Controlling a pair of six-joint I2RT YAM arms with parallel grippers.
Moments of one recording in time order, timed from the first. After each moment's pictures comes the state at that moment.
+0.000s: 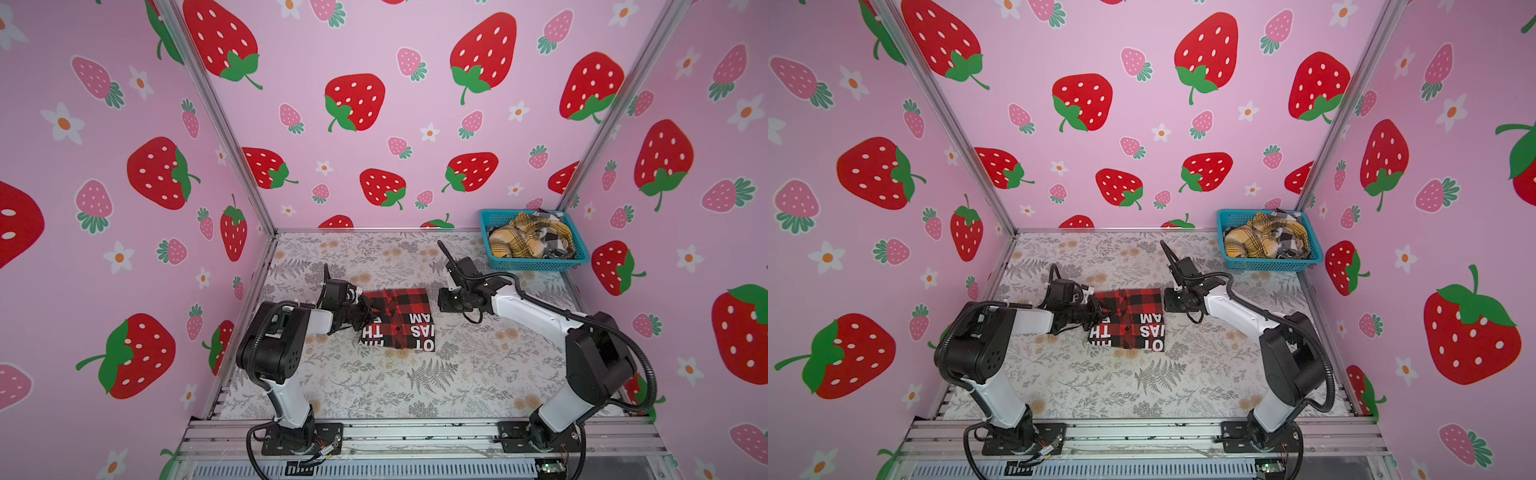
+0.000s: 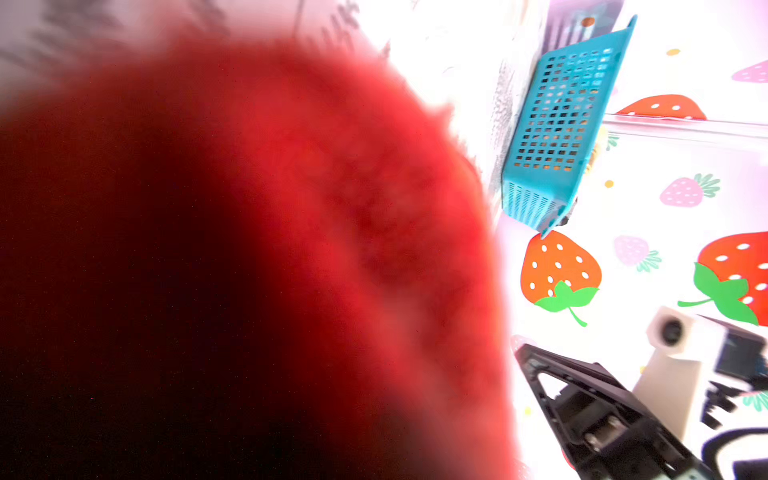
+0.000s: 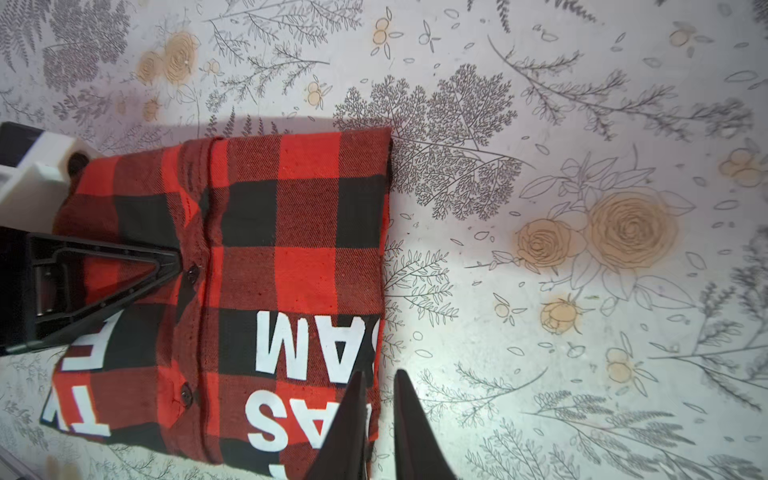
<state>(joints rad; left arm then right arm) -0.20 1.79 0.73 0.23 0.77 -0.99 0.67 1.64 1.16 -0.52 -0.09 0.49</state>
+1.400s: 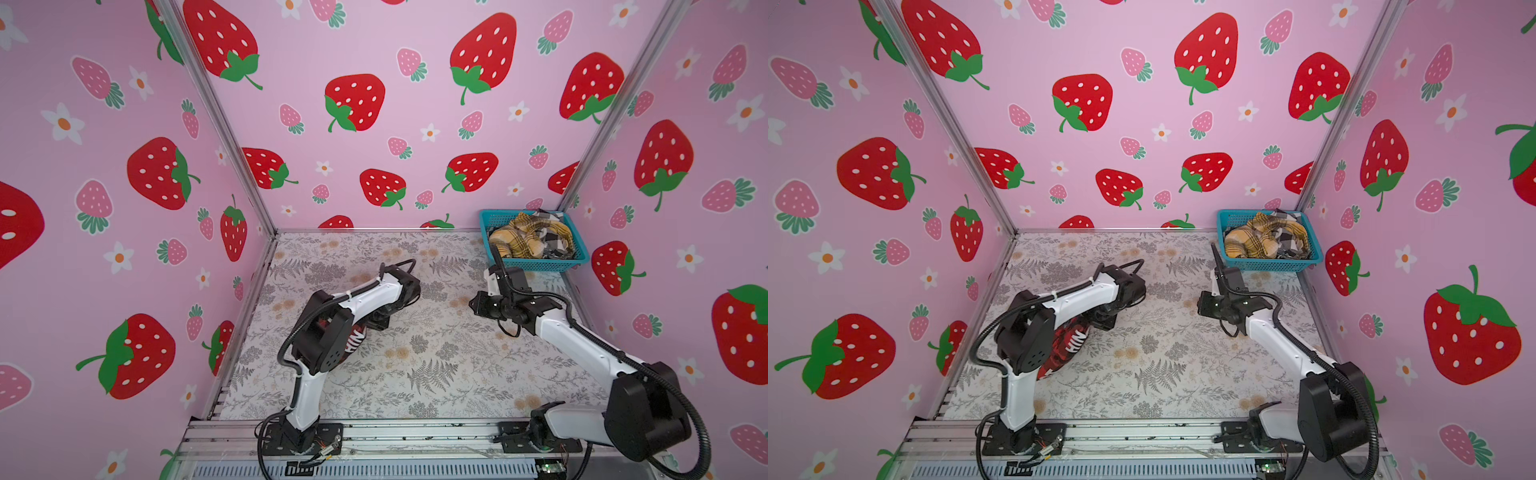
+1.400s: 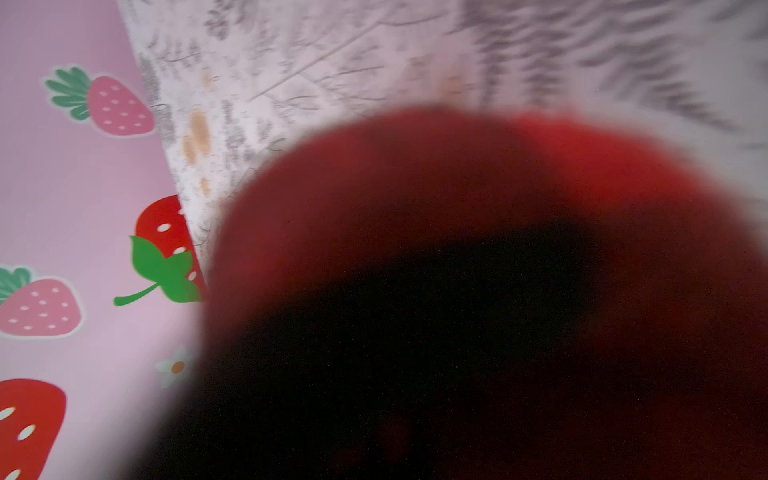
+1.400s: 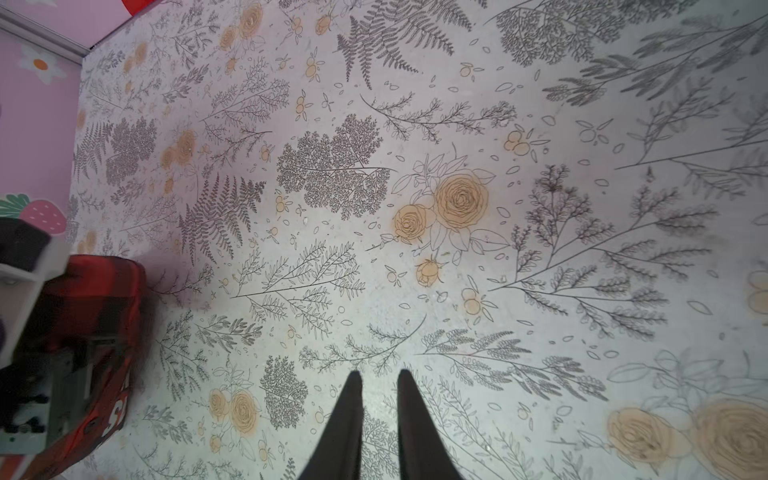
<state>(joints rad) -0.74 2.08 1.63 -1.43 -0.49 -0.68 0.42 1.30 0.86 -0.42 -0.19 0.48</state>
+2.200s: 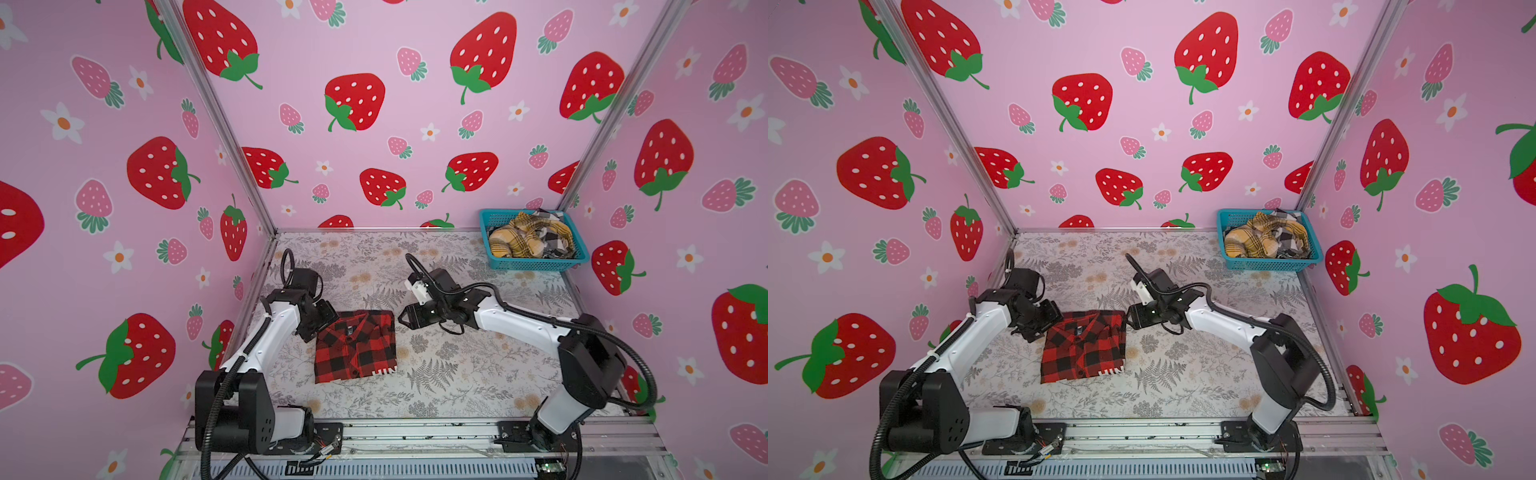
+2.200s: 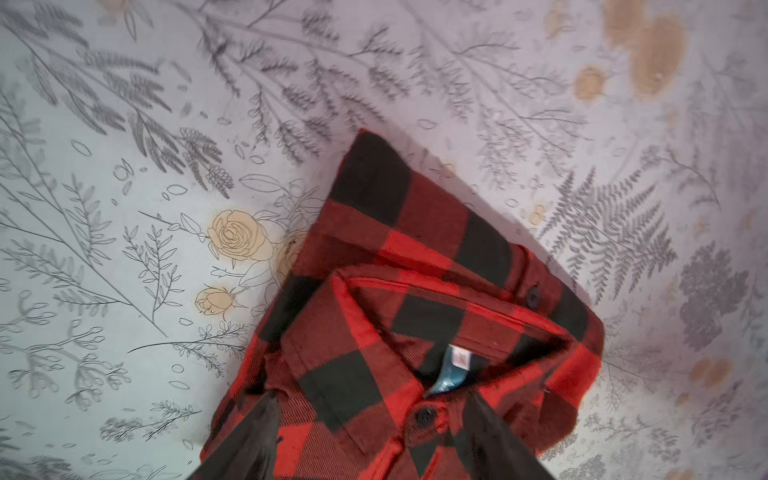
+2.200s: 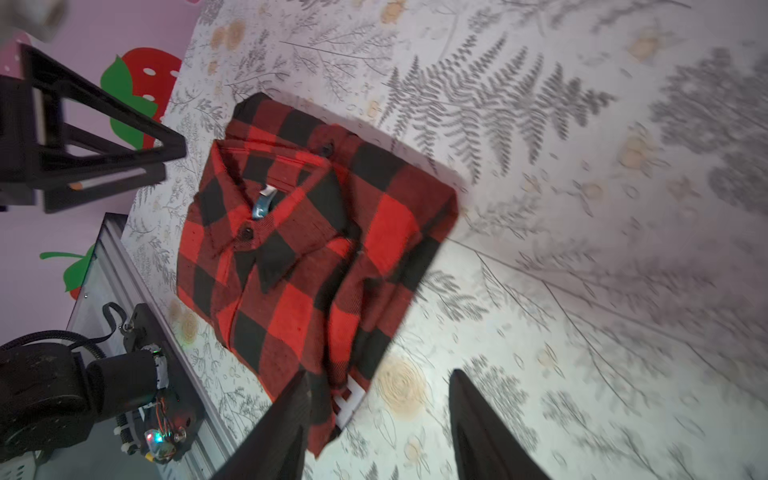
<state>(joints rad) 0.02 1.35 0.91 -0.85 0.16 -0.68 0.90 1.73 1.22 -0.33 -0.31 0.39</state>
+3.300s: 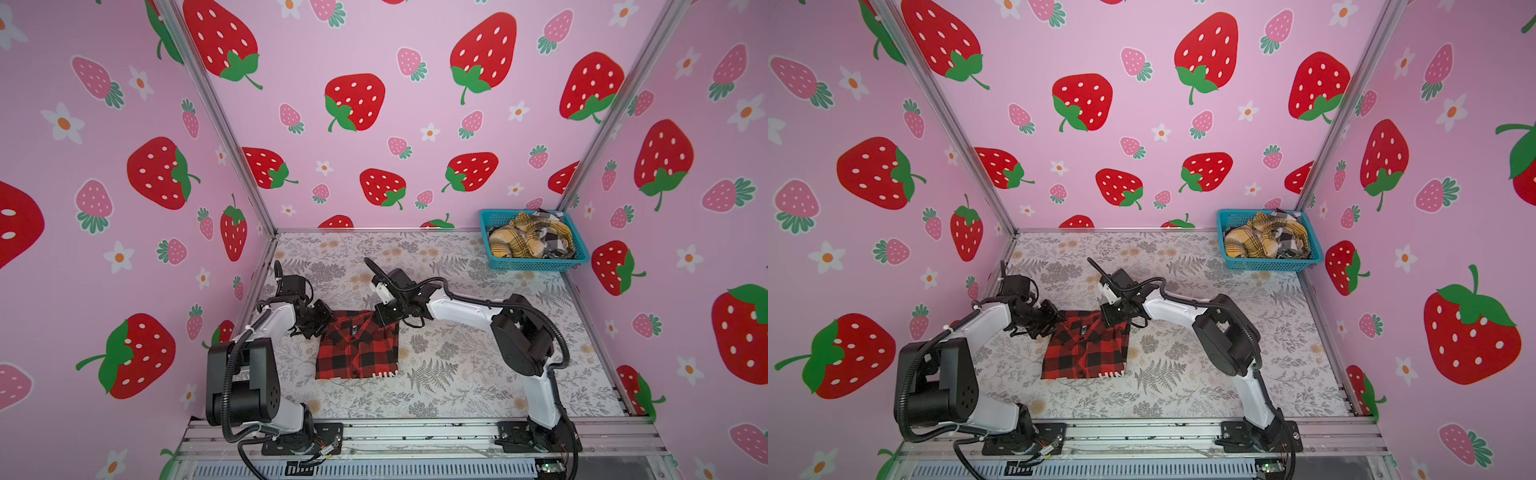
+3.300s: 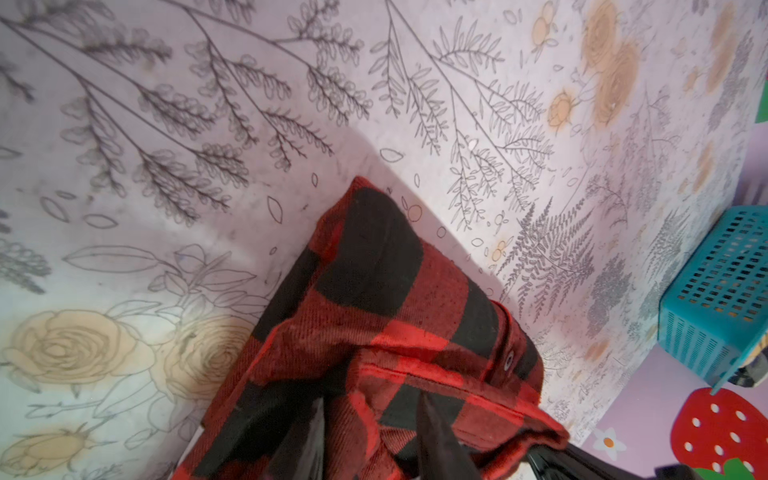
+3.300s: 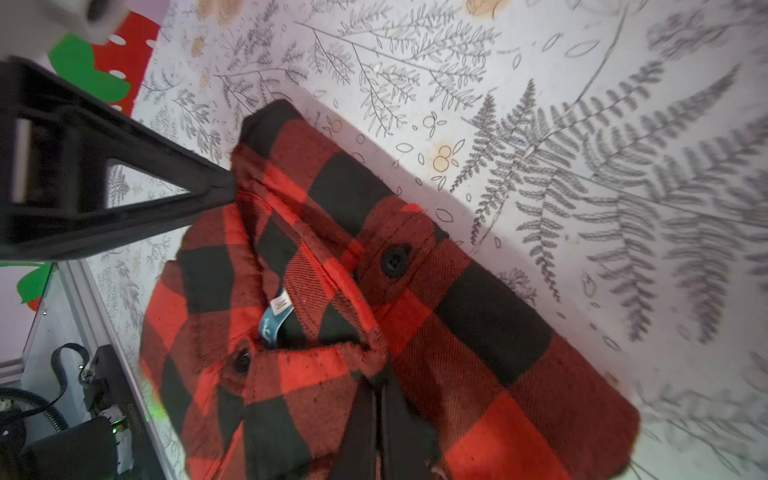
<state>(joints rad) 0.10 1.49 0.85 -0.60 0.42 -0.65 0.98 2.03 1.51 -0.36 -0.28 0.41</state>
